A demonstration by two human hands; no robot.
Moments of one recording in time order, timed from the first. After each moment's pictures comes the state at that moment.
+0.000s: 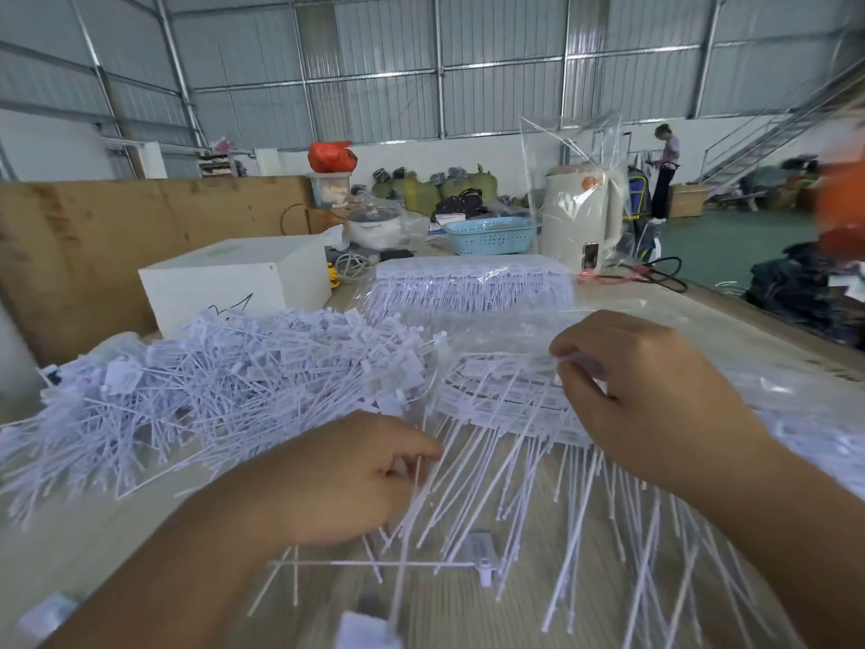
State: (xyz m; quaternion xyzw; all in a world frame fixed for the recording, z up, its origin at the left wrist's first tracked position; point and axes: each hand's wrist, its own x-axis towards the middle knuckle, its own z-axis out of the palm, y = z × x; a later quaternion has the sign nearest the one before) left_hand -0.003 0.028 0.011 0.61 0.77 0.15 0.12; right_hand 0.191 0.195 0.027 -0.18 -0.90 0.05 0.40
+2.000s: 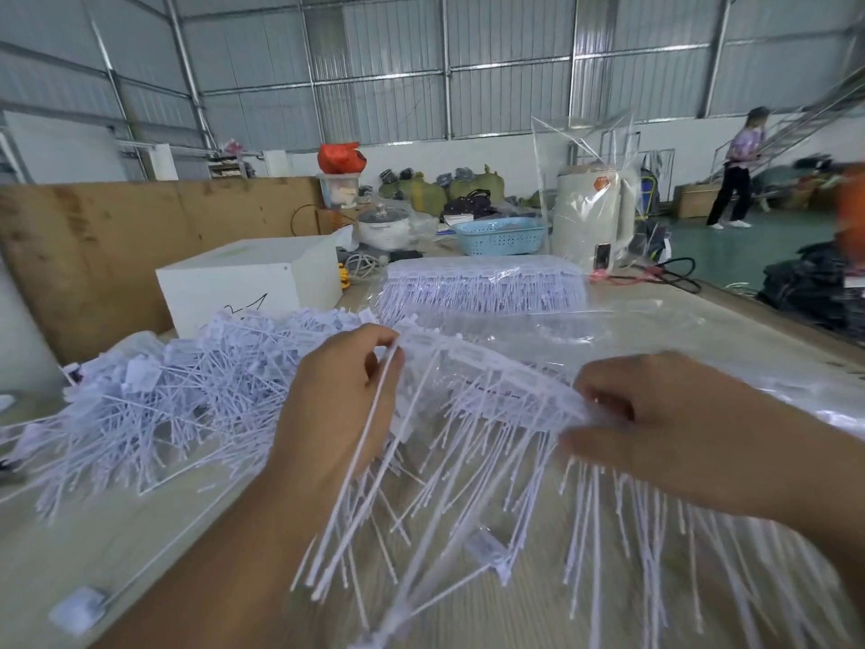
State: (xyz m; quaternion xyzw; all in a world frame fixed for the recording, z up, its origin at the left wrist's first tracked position) left_hand -0.020 0.046 0.011 0.44 0.76 0.45 -0.17; right_hand 0.205 0.180 0.046 -0.26 -0.94 0.13 0.16
